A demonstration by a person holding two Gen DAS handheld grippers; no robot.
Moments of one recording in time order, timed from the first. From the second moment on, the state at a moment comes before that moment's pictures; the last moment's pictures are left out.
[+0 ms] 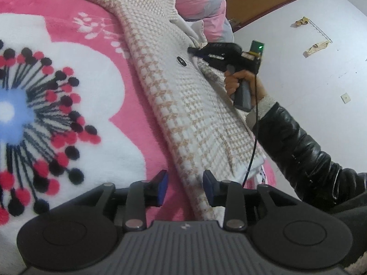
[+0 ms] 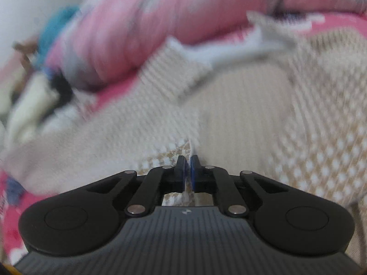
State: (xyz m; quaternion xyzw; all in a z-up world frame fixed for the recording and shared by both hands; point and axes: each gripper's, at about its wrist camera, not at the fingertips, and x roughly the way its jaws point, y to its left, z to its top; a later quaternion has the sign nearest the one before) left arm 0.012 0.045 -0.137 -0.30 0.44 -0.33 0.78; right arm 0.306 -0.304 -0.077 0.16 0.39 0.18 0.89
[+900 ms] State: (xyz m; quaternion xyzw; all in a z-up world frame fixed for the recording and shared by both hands) left arm 0.006 0.017 -0.119 -0.28 0.47 -0.26 0.80; right arm -0.021 -0.547 -0.123 0.46 0.31 0.00 0.83
